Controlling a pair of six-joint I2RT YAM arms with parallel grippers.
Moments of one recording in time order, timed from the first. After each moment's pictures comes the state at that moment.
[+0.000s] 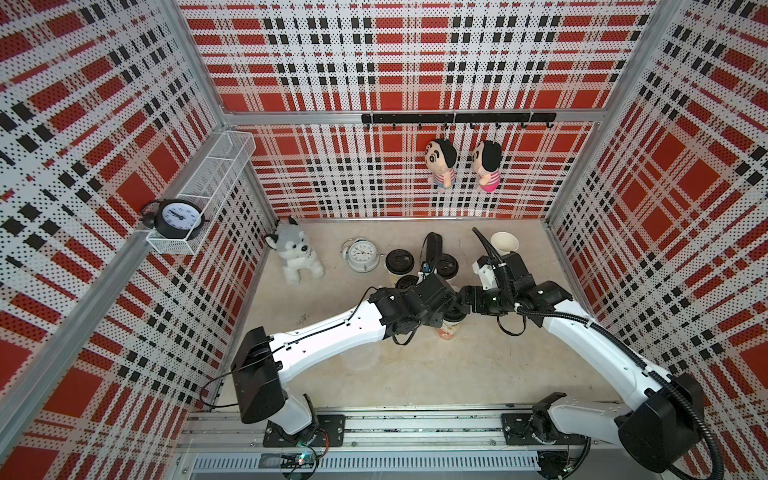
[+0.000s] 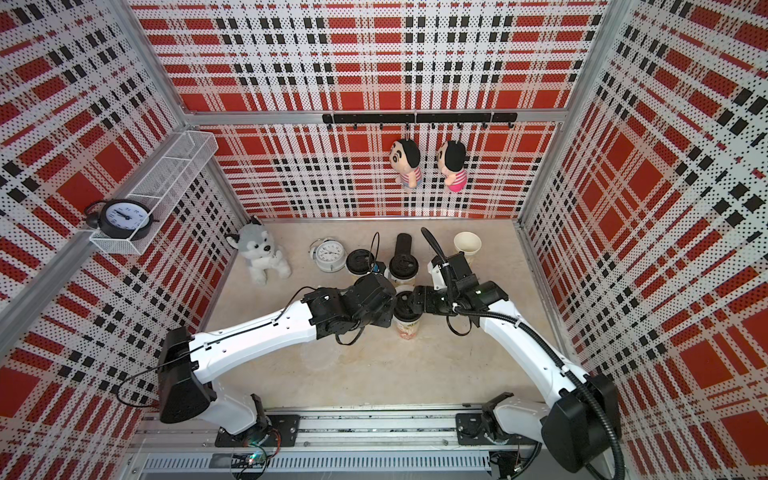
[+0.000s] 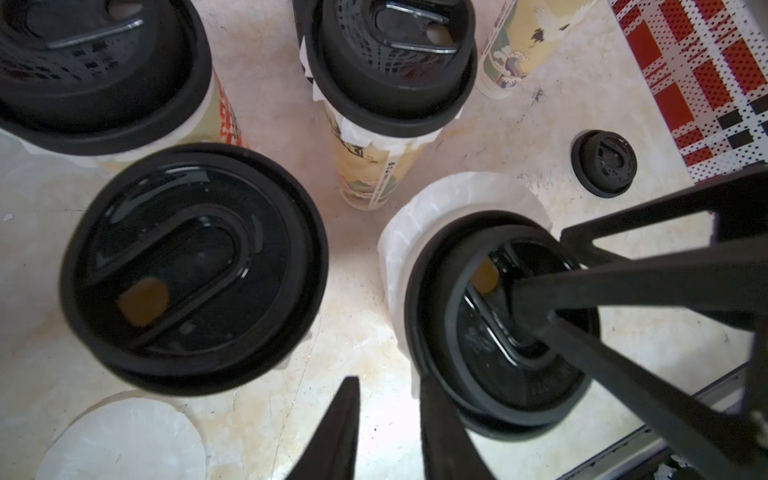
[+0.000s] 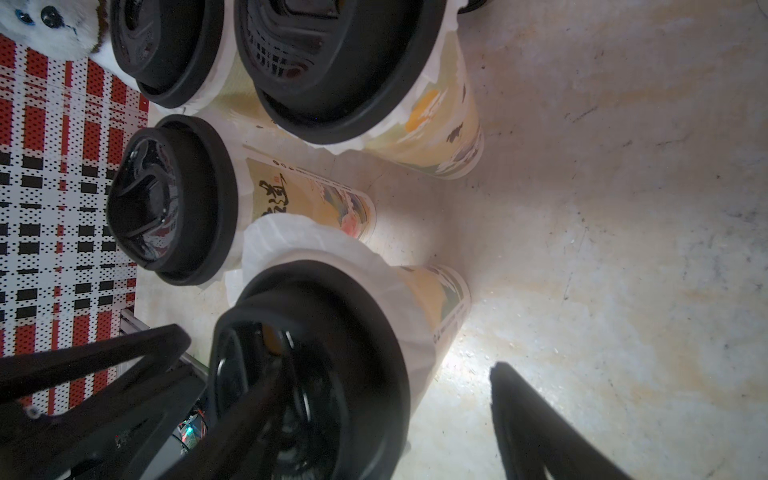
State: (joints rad) left arm -1.04 1.56 1.36 -0.71 -0.32 -0.71; right arm 0.46 1.23 1.02 -0.73 -0.27 0.47
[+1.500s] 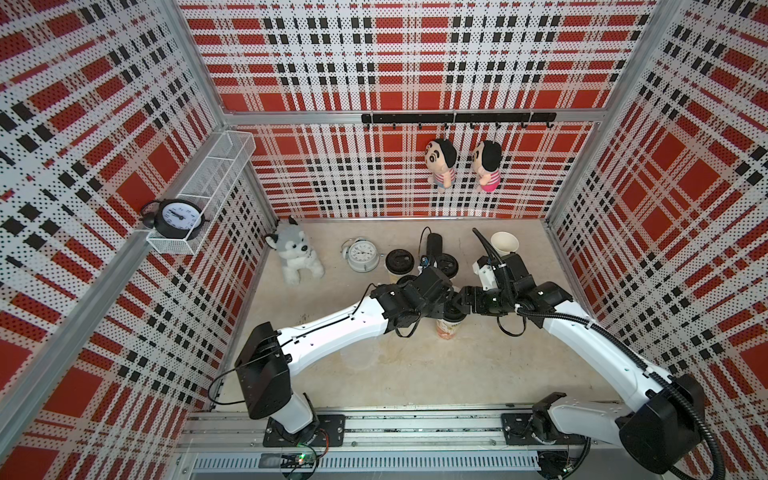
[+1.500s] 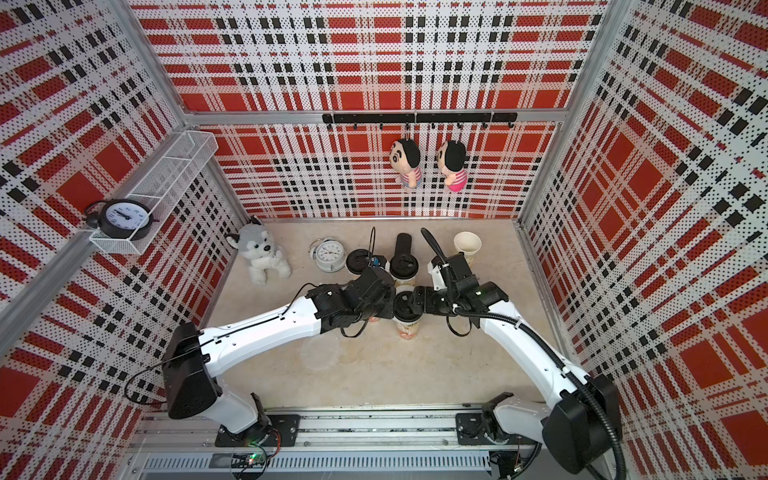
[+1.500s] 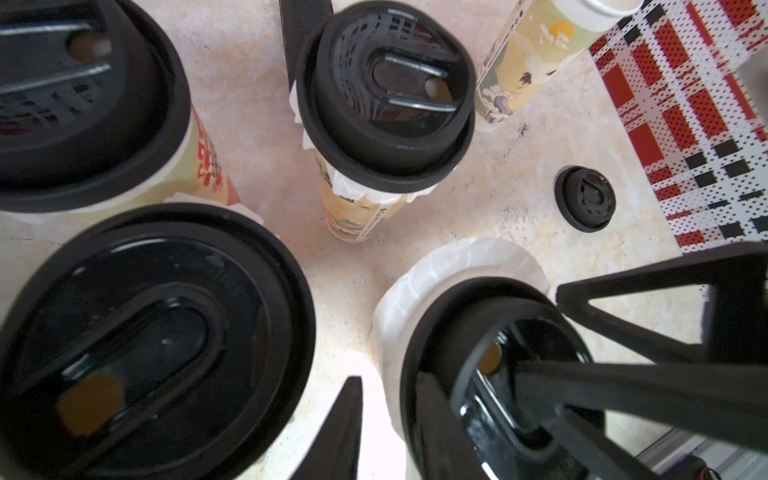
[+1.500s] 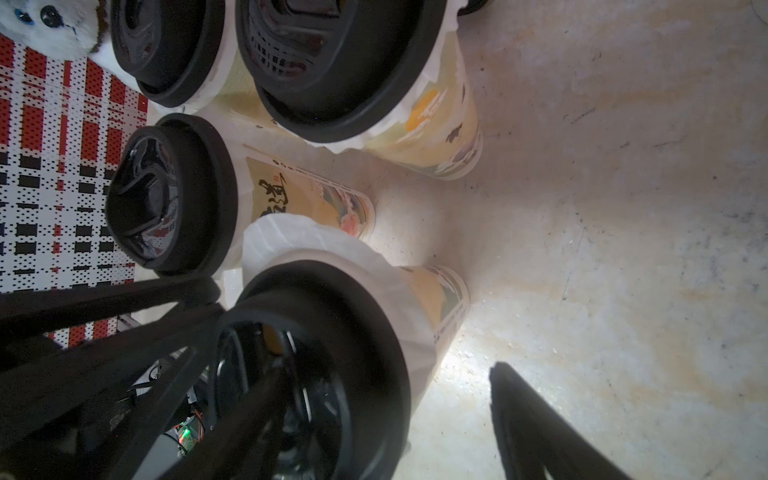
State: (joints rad) left arm -0.99 1.60 1.33 -0.59 -0.28 -0.68; right arm 0.46 1.23 1.02 -0.73 -0.26 0.48
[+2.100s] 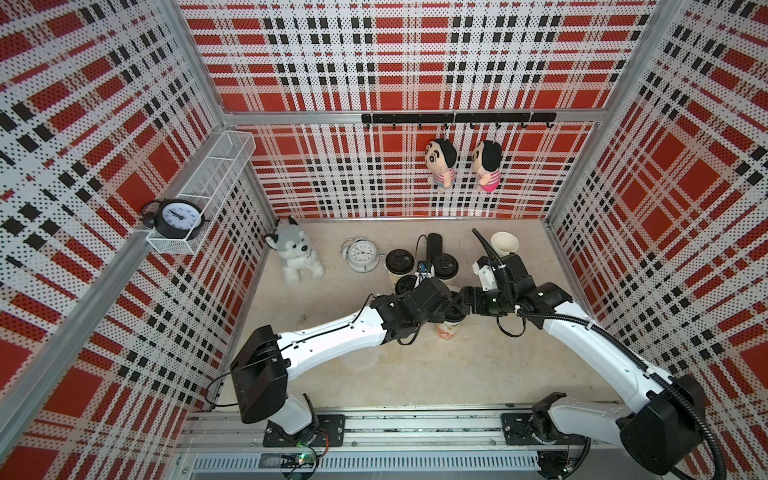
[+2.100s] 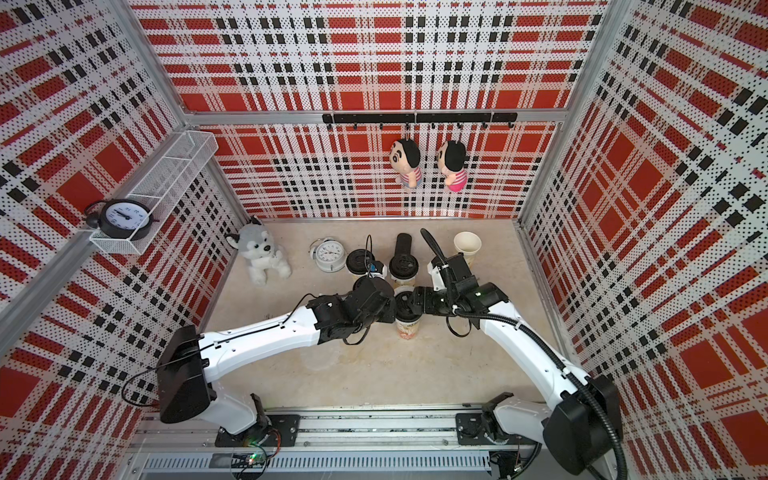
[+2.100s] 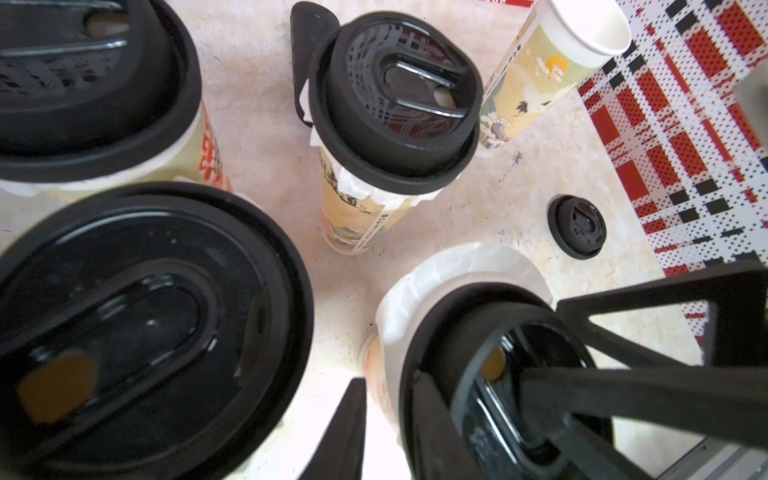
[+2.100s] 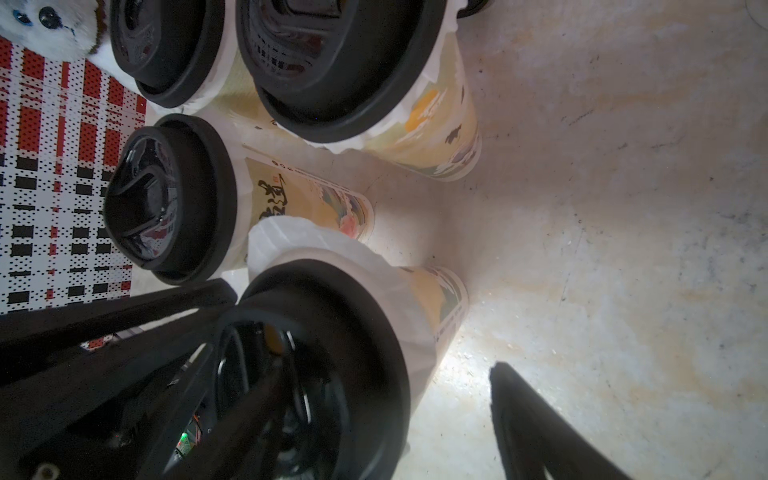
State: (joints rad) left arm -1.04 1.56 1.20 -0.43 -0.35 -0.75; right arm 0.47 1.22 1.01 -0.72 -0.24 0.48
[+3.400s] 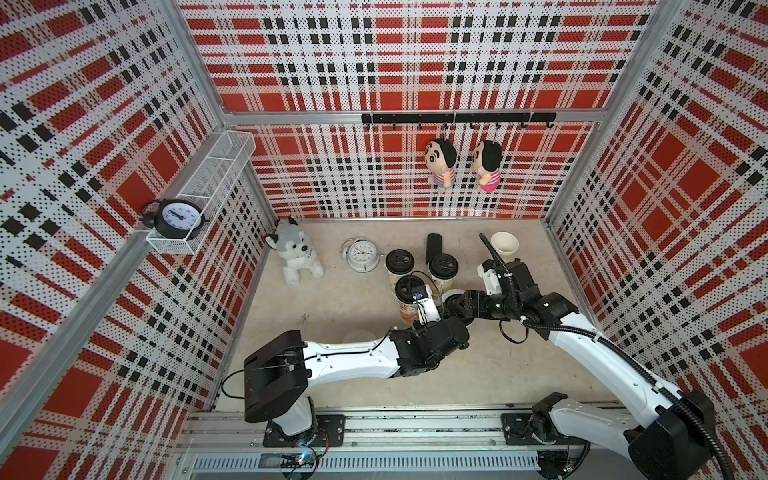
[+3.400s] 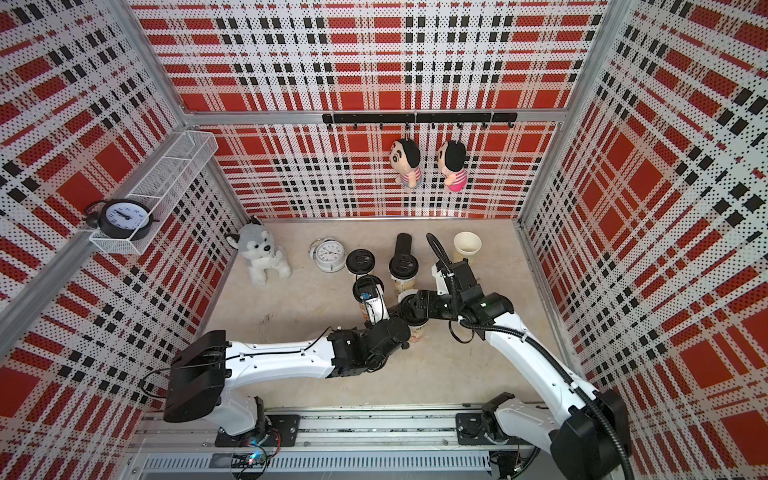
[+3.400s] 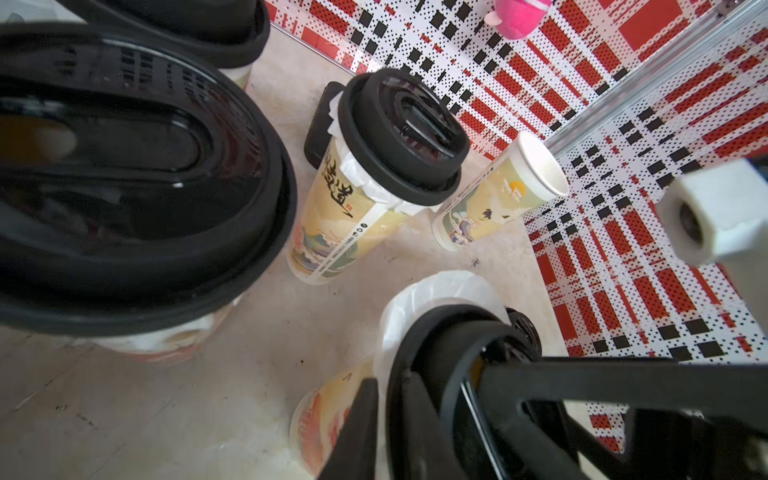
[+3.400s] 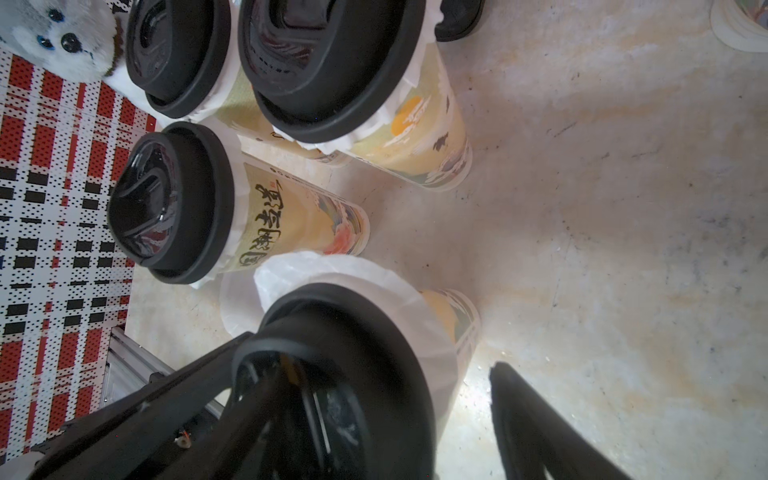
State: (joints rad) left arm -1.25 1.64 1.02 -0.08 -0.77 -1.15; right arm 0.47 1.15 0.91 -0.64 -0.22 0.49
